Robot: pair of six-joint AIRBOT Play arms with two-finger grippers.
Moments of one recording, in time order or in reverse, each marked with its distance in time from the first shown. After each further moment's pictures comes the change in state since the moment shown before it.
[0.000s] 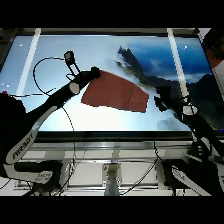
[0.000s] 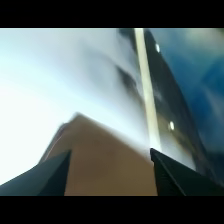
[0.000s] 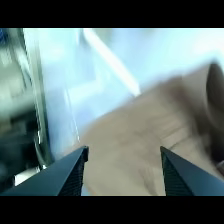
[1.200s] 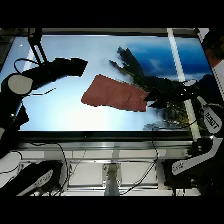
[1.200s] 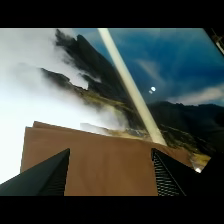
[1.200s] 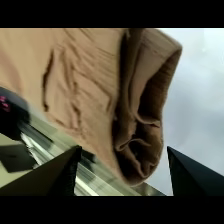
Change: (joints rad) left arm 0.142 0.533 0.020 0.130 -0.684 0.127; right arm -0.256 -0.697 0.621 -0.299 1.109 -0.596
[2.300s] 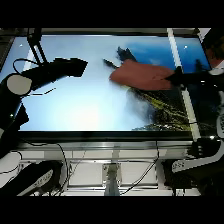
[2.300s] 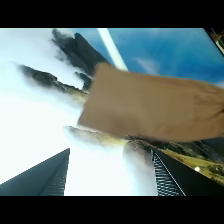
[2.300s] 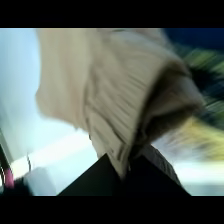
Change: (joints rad) left arm 0.000 0.006 0.000 -0.003 -0.011 0.001; right arm -0.222 0.092 0.217 0.034 -0.195 0.205
